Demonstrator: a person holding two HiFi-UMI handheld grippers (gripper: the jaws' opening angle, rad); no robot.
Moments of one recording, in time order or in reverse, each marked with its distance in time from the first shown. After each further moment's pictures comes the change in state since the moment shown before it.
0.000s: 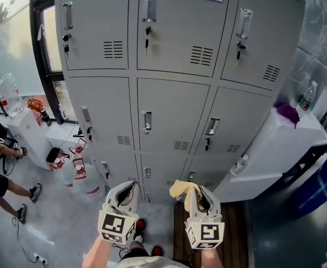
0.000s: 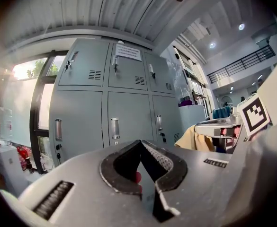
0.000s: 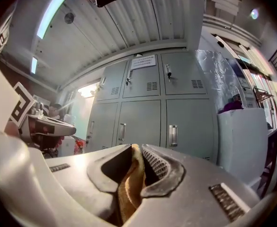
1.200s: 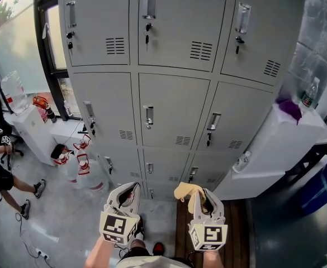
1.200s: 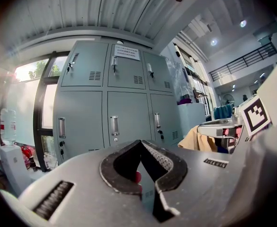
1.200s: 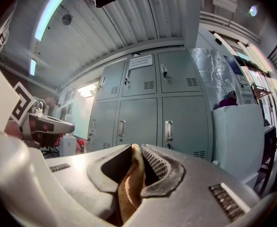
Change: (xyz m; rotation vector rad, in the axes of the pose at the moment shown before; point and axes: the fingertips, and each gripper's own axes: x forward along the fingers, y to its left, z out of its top) left arm -0.020 -0.019 -0.008 0.004 0.021 0.026; right arm -0.030 -0.009 -0.017 0.025 0.020 0.002
